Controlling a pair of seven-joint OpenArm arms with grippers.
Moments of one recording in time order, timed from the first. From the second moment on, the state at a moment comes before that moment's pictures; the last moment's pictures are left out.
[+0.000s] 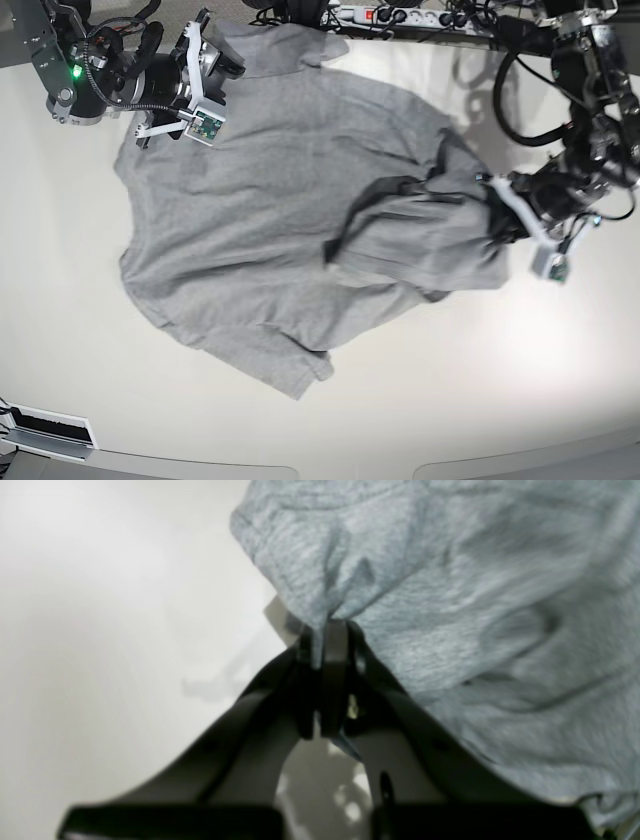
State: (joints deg) left arm 9.8 -12.8 -19.4 108.0 -22.6 -29.9 60.6; right arm -19.8 29.6 -17.4 109.7 28.7 39.2 -56.8
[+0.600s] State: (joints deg) left arm 18.5 -12.7 -36.6 108.0 -27.3 -30.1 59.4; right arm -19.8 29.6 -17.4 109.7 28.7 40.2 -56.8
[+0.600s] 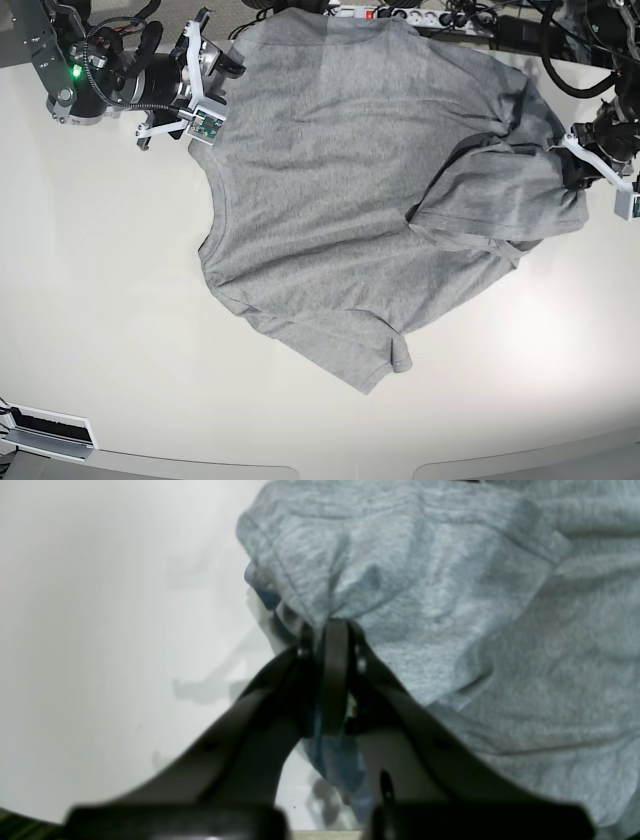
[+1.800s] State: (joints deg) left arm 15.3 -12.5 -36.6 93.0 -22.1 -22.7 52.0; right arm -19.8 29.6 -17.4 109.7 28.7 40.3 -56.8
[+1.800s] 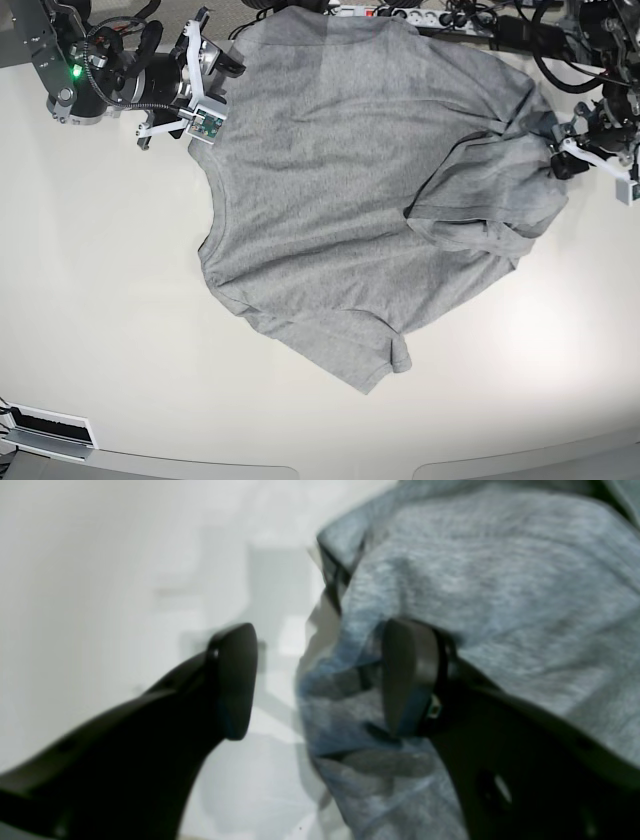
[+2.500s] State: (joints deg) left arm 14.7 -14.2 -36.6 99.1 -22.7 -26.7 55.9; right arm -19.8 29.6 -17.4 109.6 28.7 40.2 -56.8
